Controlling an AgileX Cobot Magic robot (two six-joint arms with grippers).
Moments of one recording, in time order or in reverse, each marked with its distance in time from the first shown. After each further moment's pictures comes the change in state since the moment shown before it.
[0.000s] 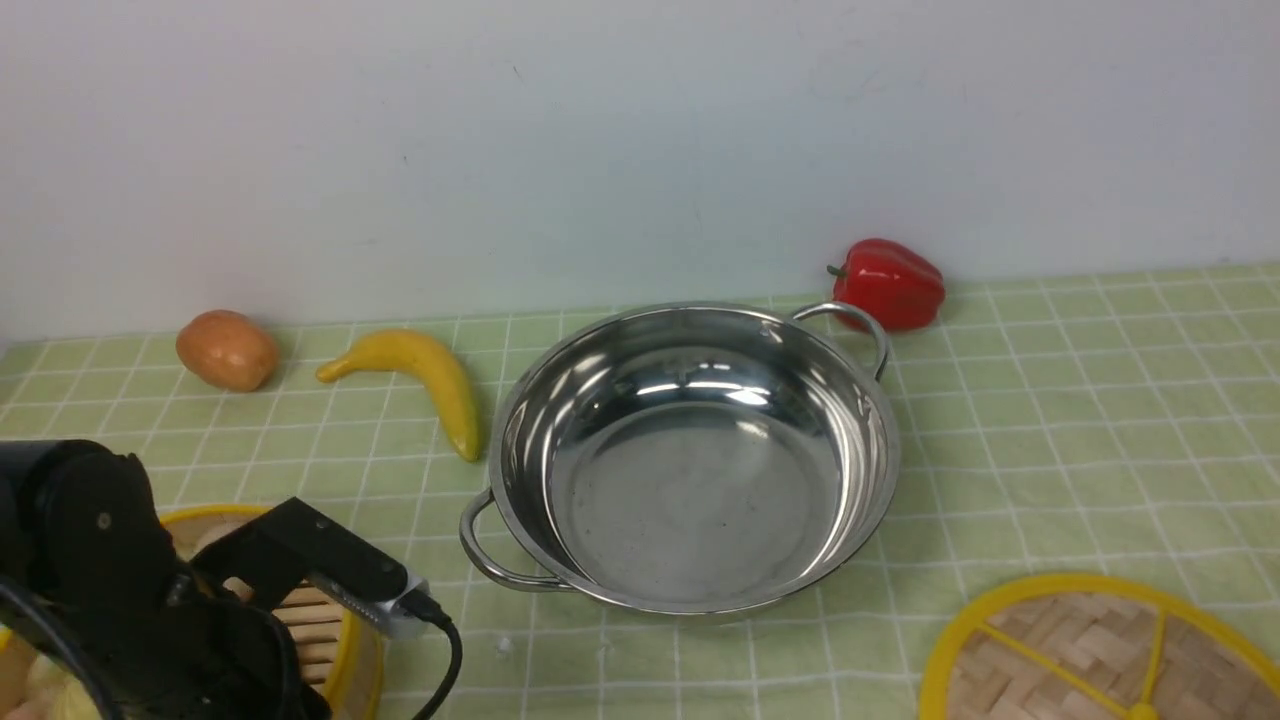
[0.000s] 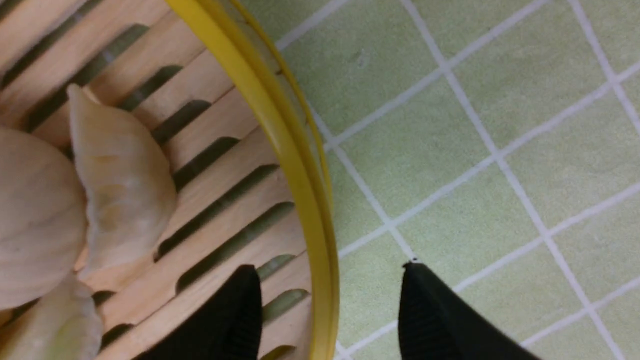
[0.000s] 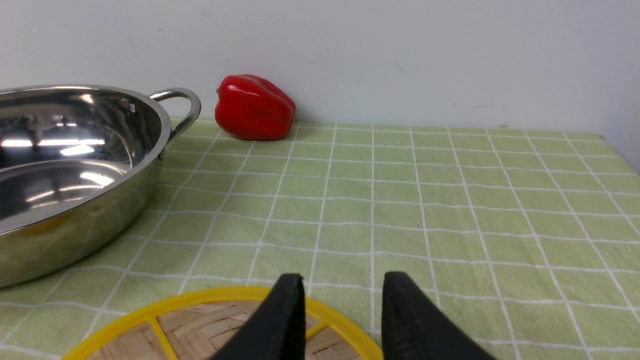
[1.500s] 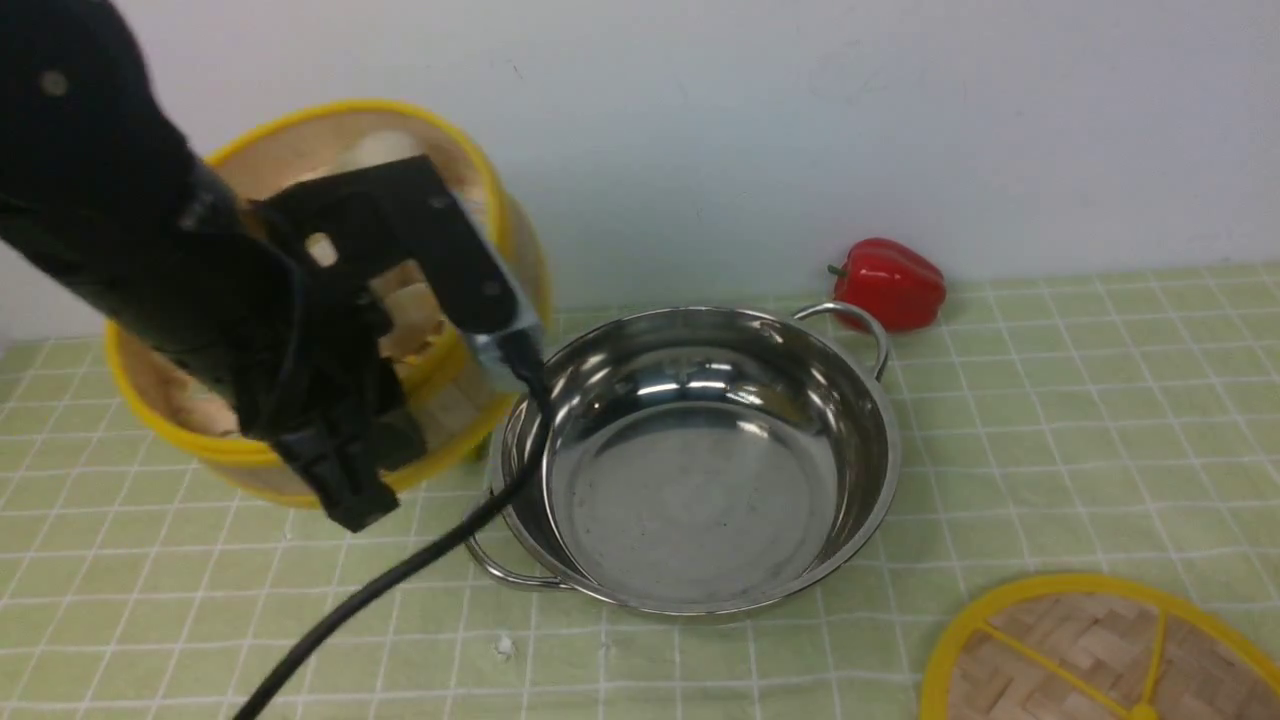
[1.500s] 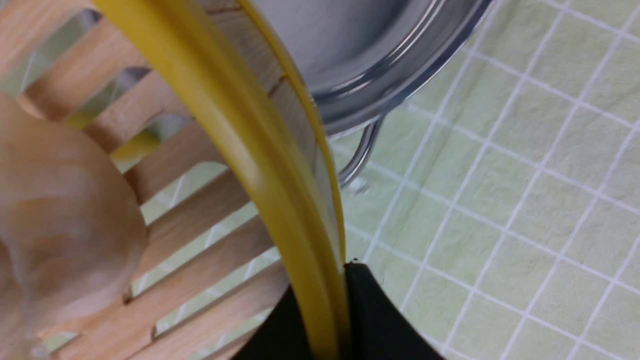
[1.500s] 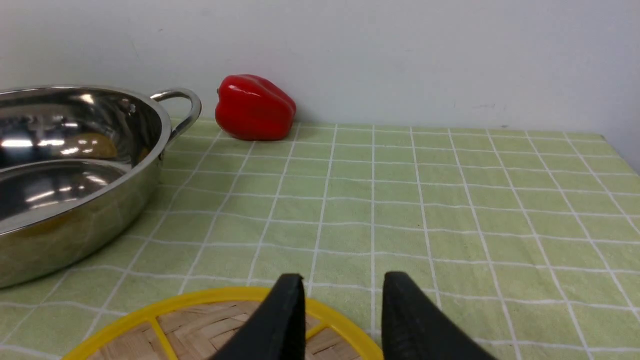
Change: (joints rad) right arm 0.000 0.000 0.000 0.000 0.000 0.000; left arm -0.282 0.025 -0.674 0.039 0.378 0.277
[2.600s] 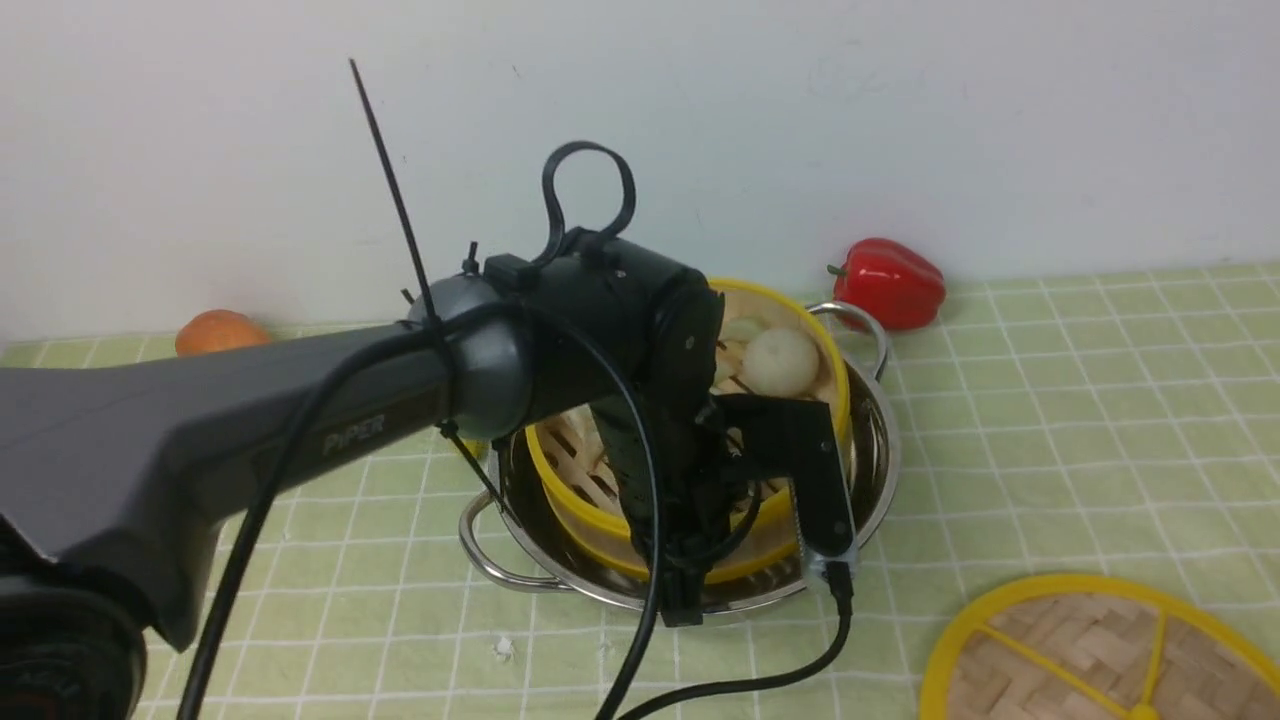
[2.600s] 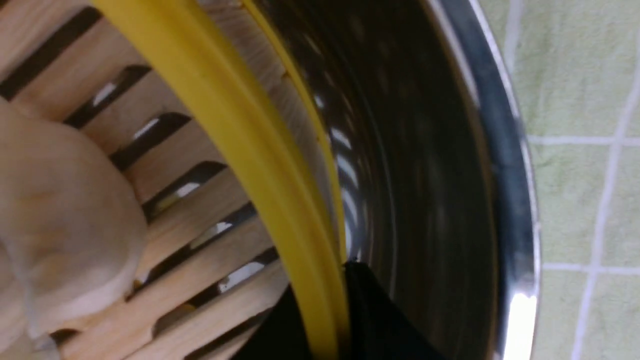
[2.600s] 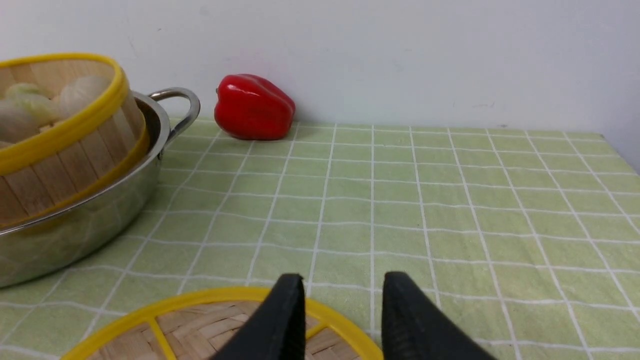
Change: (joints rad) right arm 0.000 0.000 0.000 0.000 0.000 0.000; left arm -0.238 0.538 -0.124 0.059 -0.275 0.104
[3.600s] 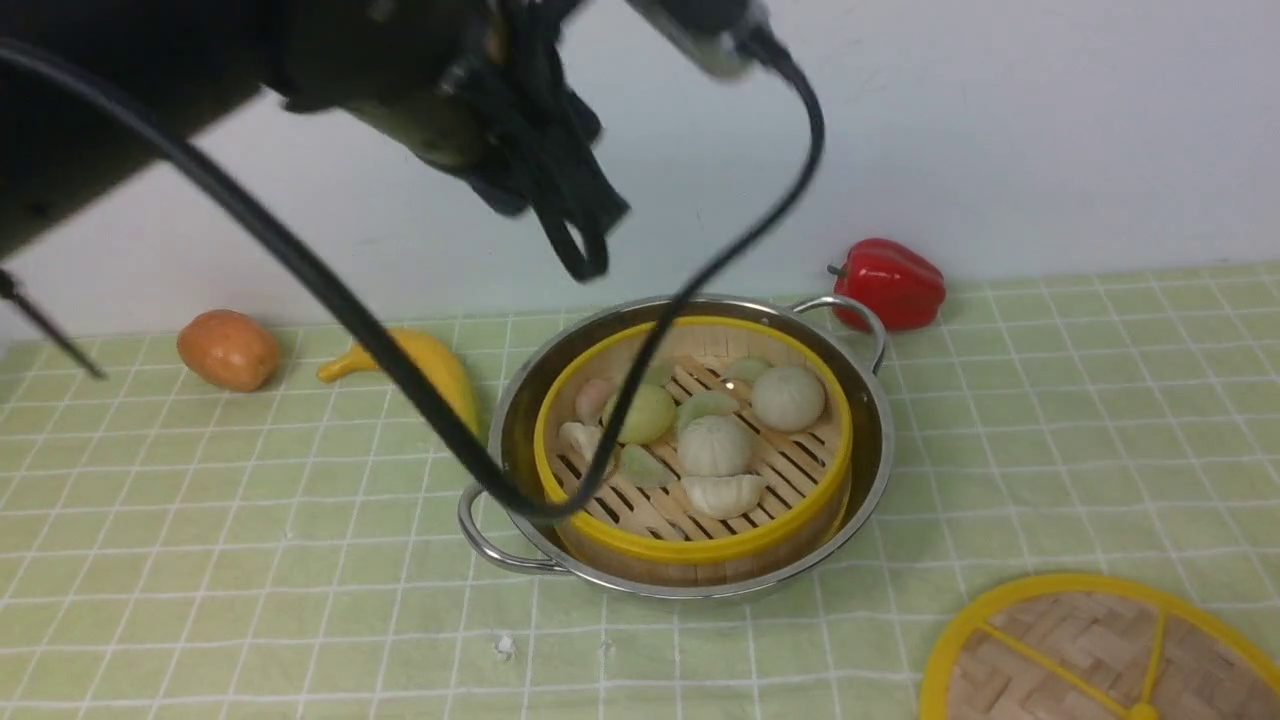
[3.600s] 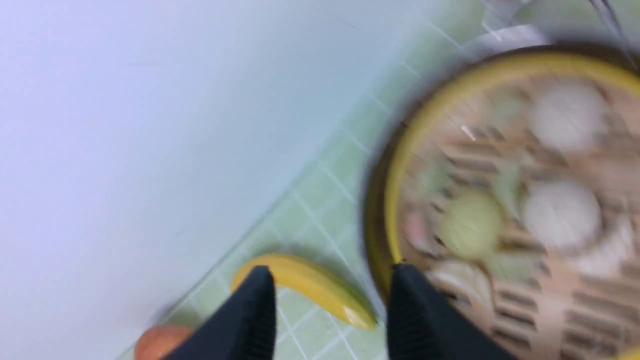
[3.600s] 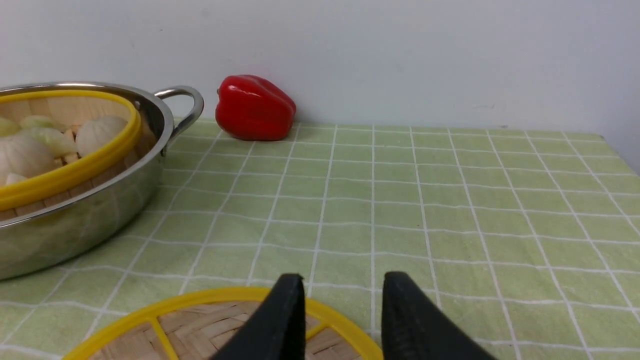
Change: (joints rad) right arm 0.000 0.000 0.000 0.000 0.000 0.000; left arm 0.000 -0.469 -0.159 0.537 0.068 -0.998
